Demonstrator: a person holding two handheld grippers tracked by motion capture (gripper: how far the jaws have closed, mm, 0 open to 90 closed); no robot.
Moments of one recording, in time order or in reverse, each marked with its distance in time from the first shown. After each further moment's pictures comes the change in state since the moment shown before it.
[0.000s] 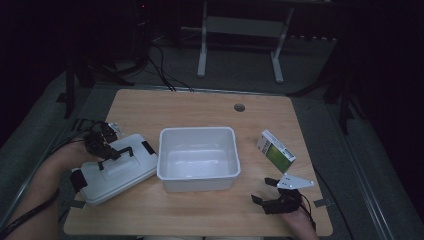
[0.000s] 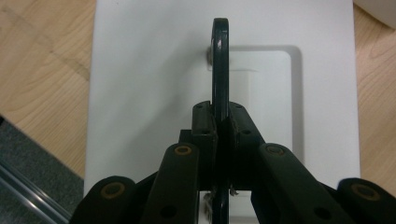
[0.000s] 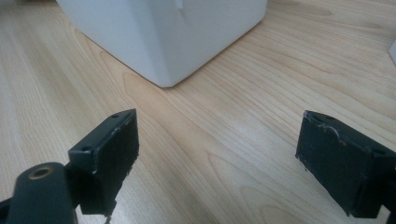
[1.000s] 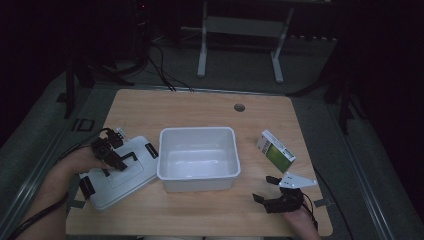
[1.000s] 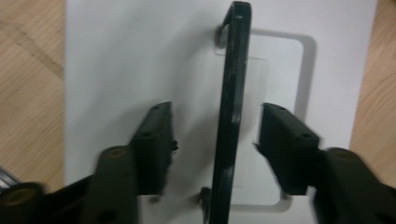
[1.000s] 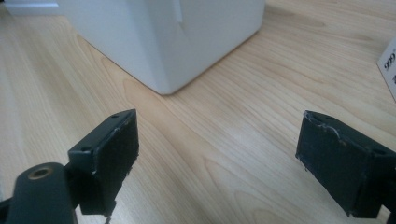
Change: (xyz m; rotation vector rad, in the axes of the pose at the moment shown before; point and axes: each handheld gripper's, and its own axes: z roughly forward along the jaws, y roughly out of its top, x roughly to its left) left arm 0.000 -0.001 0.037 0.070 -0.062 -0.069; right arm -0.001 0.006 -0.006 -0.017 0.002 -0.013
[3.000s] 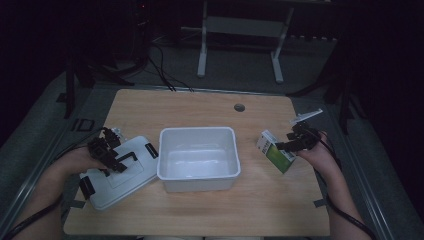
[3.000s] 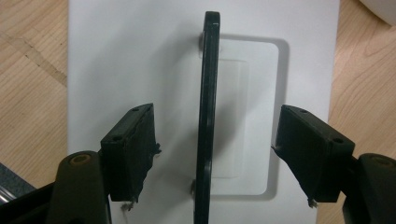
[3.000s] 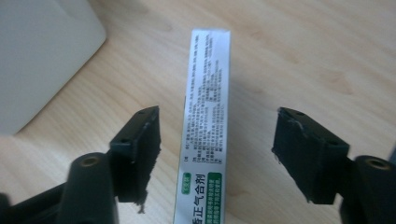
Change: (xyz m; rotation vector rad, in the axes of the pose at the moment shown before) left arm -0.004 -0.005 -0.016 -0.046 0.001 0.022; right arm -0.127 0.129 -0.005 0.419 -0.184 0.049
